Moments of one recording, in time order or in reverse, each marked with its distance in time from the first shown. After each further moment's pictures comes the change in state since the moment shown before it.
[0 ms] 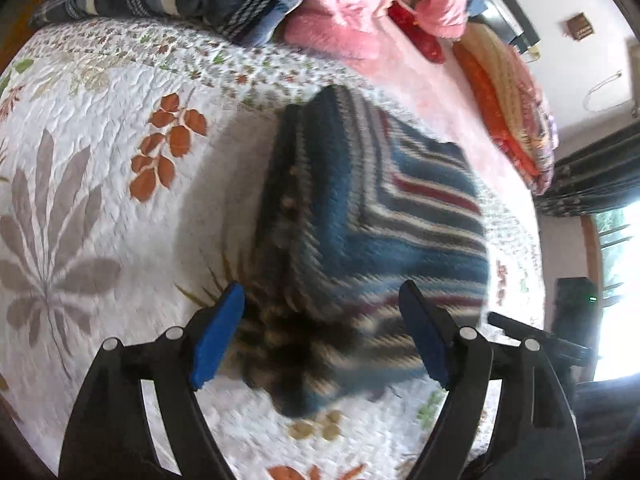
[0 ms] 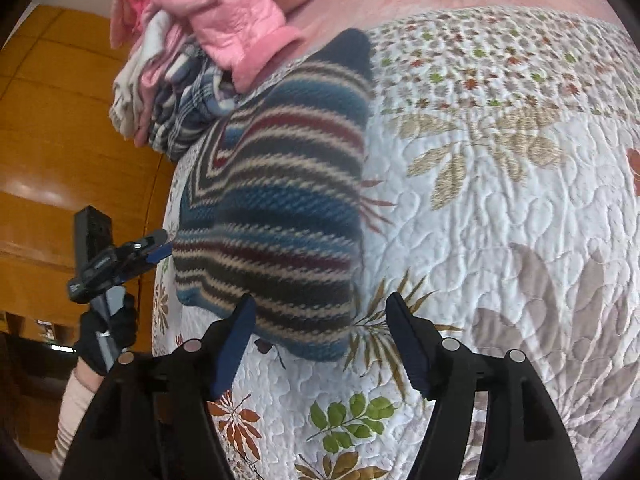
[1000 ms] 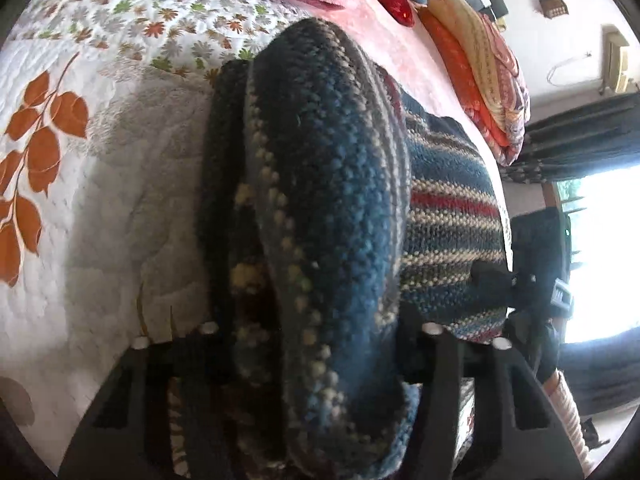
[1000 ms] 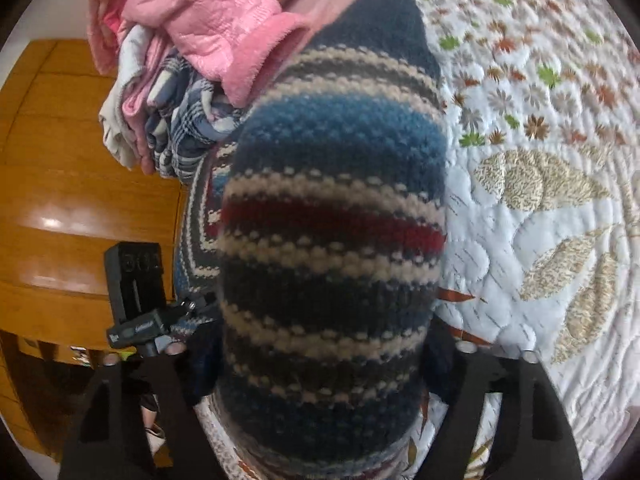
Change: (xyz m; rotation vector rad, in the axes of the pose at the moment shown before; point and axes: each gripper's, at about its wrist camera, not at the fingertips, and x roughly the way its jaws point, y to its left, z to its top) left arm 0.092 -0.007 0.029 0.079 0.107 -0.213; right arm 0.104 -0.002 0.071 0.052 0.014 0.148
